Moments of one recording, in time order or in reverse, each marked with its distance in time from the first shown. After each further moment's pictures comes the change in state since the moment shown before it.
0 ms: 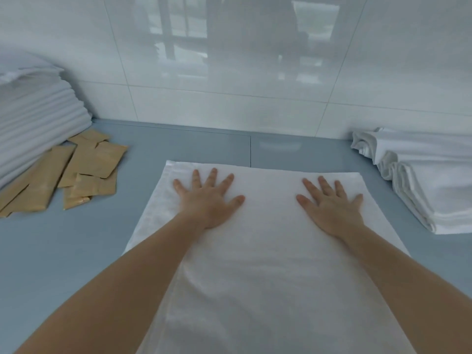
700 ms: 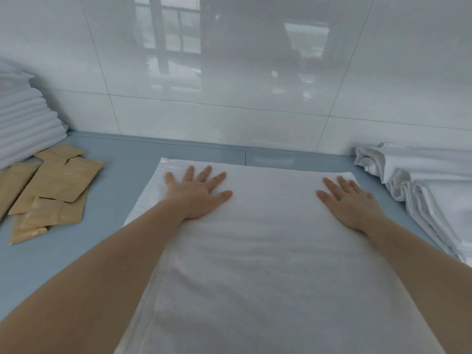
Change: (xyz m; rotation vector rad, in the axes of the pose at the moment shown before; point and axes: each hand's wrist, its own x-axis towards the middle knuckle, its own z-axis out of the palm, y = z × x) left_hand 0.094 -0.027 -0.009 -0.025 -0.021 0.109; right_hand 0.086 0.043 -0.017 -0.019 -0.006 0.050
